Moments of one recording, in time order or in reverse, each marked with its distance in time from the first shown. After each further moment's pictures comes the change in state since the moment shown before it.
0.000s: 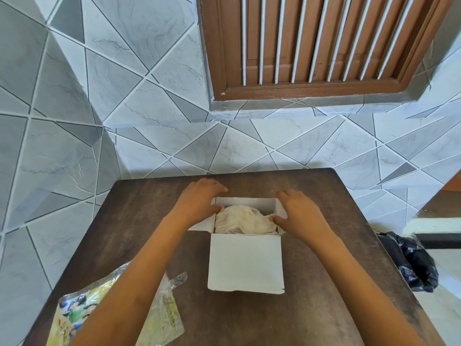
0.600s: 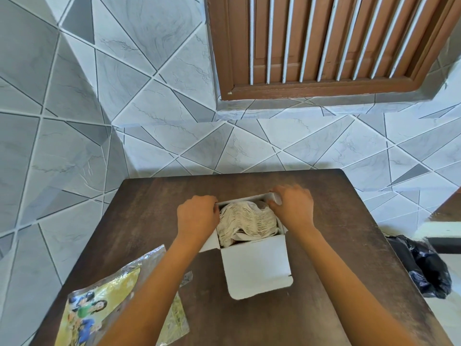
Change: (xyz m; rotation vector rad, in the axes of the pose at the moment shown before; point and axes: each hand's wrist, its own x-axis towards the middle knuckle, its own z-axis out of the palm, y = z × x) left_hand -0.024 0.008 0.032 0.016 0.265 -0.327; right_hand 0.037 -0.007 0.033 0.105 0.329 0.089
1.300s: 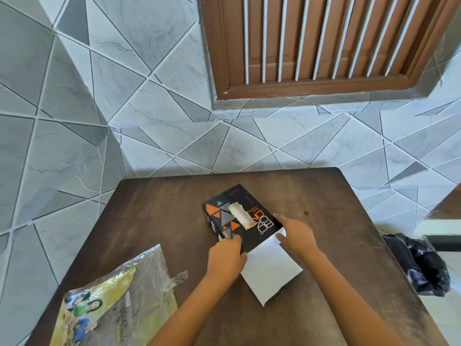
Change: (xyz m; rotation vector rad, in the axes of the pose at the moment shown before) left_hand -0.060 0.050 0.063 -0.093 -0.427 0.038; right_hand -0.039 0.057 0.049 -0.037 -0.452 0.036
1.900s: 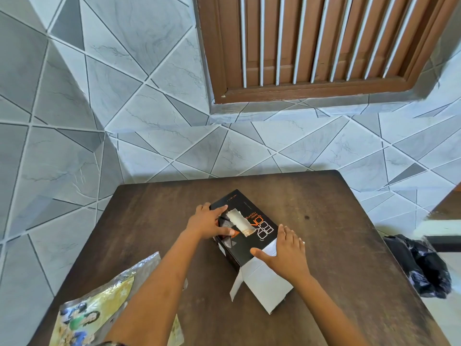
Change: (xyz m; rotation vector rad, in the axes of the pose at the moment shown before) left_hand 0.095 -0.064 -0.040 -0.007 -0.188 -0.034; right_hand -0.021 -0.031 0.029 0.133 0.007 0.211
